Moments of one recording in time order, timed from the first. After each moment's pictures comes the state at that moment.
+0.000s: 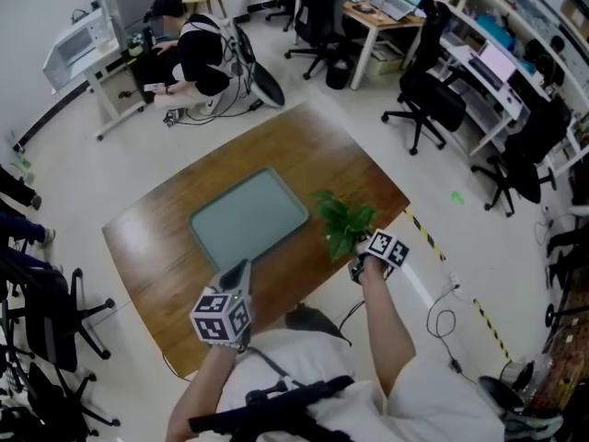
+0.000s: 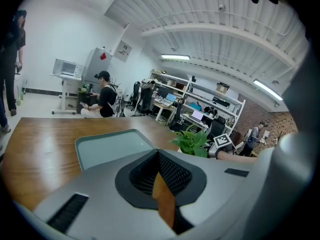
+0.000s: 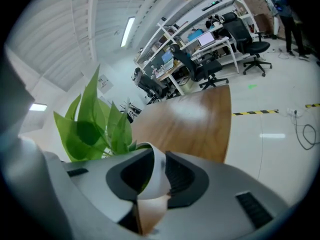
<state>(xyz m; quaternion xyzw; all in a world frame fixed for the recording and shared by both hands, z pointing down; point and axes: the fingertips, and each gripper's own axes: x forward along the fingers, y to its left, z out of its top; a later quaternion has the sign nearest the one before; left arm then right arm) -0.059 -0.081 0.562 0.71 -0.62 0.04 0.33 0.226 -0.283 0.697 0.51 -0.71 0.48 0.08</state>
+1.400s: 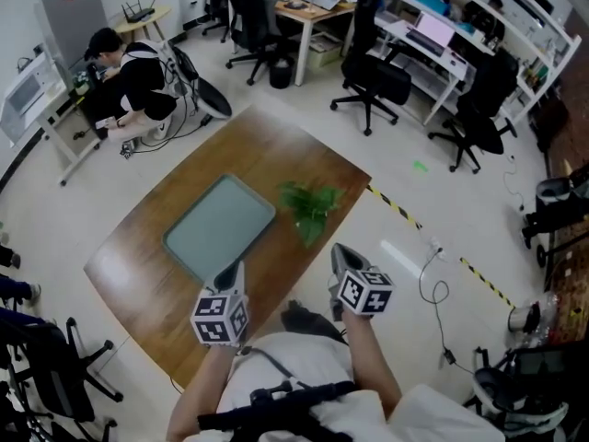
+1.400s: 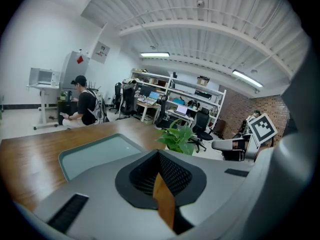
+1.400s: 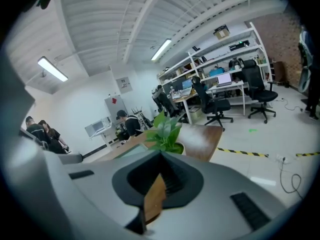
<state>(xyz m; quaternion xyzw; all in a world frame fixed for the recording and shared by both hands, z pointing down) -0.024 -0.091 0.545 0.78 -0.56 0.08 0.28 0.209 -0.135 0.563 0.55 -0.77 0.29 0.10</state>
